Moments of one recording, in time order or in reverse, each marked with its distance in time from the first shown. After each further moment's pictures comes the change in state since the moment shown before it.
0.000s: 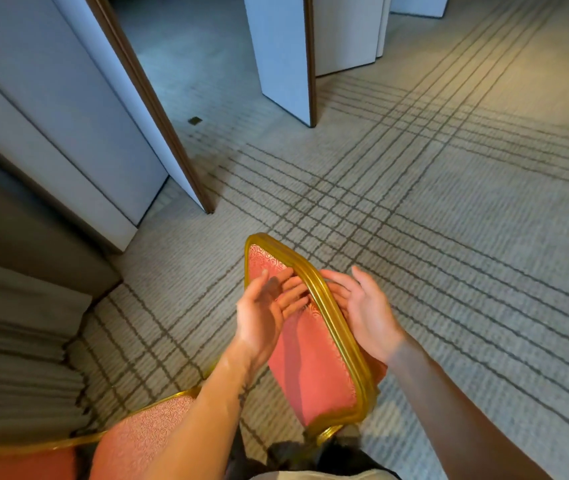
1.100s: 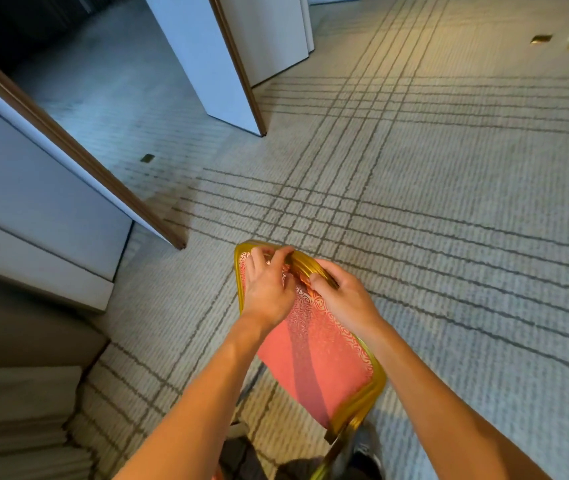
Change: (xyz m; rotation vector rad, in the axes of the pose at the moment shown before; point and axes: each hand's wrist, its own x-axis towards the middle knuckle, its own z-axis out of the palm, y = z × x) left_hand 0.111 -0.021 0.109 1.640 -0.084 0.611; right_hand 0.027 -0.053 -0.076 -0.616 0.299 -0.363
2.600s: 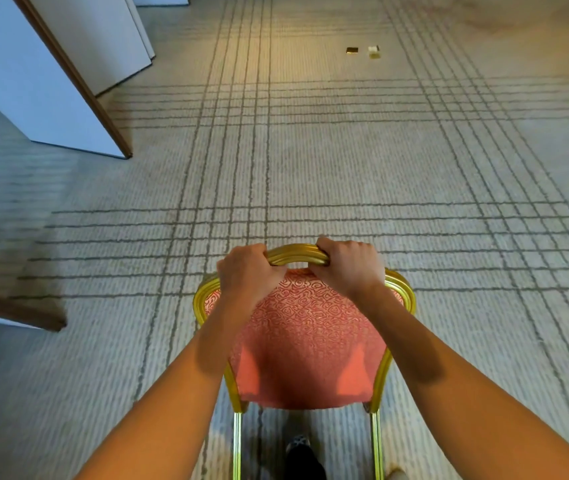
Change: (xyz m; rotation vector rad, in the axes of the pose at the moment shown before) left_hand 0.196 -0.094 -0.024 0.204 -0.245 0.274; right_hand 0.131 -0.054 0.055 -1.156 0.406 0.111
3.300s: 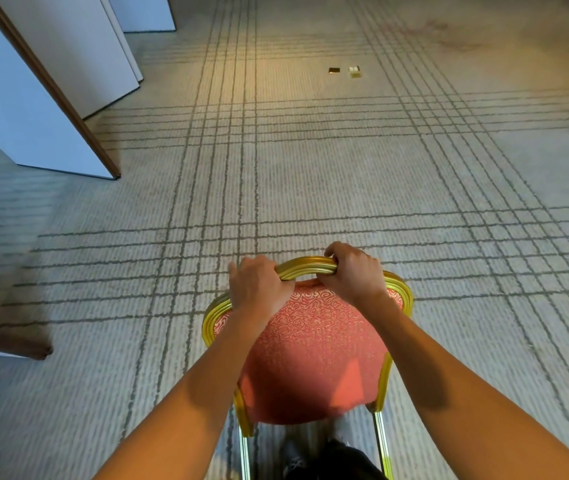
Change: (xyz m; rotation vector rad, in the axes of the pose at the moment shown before) left_hand 0.000 0.043 0.008 0.054 -0.031 0.040; right_hand 0.002 0.037 0.005 0.206 0.050 0.175
